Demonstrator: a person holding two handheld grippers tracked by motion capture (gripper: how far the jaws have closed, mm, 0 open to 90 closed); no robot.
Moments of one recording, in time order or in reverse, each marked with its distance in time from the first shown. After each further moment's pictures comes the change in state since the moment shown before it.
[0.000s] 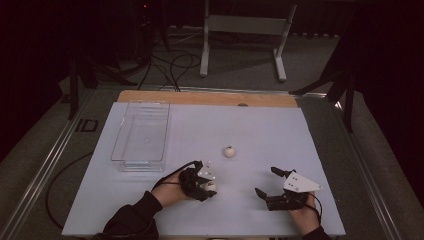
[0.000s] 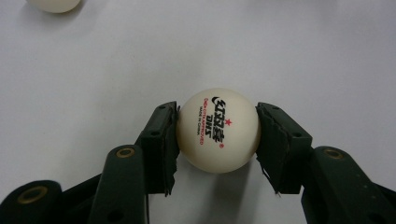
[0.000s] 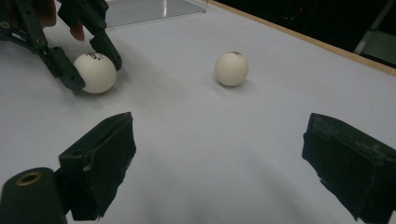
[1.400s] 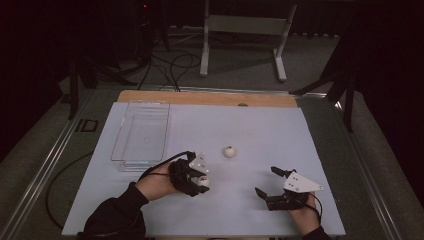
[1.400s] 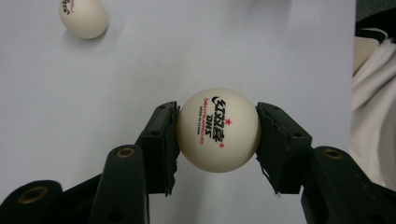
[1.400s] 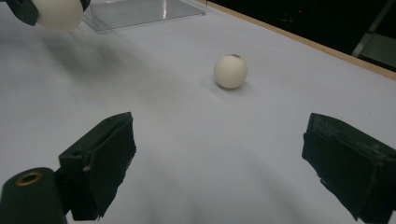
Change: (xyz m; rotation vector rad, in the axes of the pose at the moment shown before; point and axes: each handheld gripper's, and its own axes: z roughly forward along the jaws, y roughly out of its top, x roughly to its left) left arm -0.001 0.021 -0.063 0.042 -0.019 0.049; right arm 0.000 0.001 -0.001 -0.005 -0.004 -0.002
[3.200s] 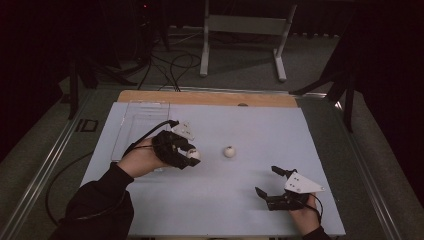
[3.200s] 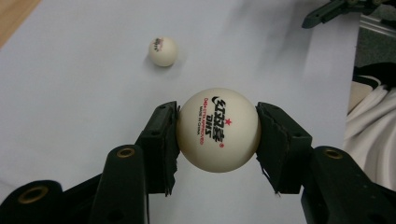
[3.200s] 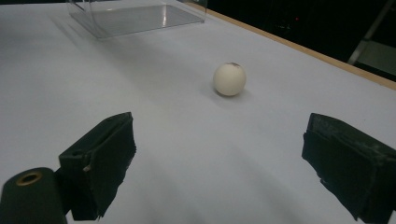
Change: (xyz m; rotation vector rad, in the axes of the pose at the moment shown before) left arm 0.041 0.018 -0.077 -0.059 0.062 -0.120; right arm 0.001 0.003 -0.002 -0.024 -0.006 -0.008
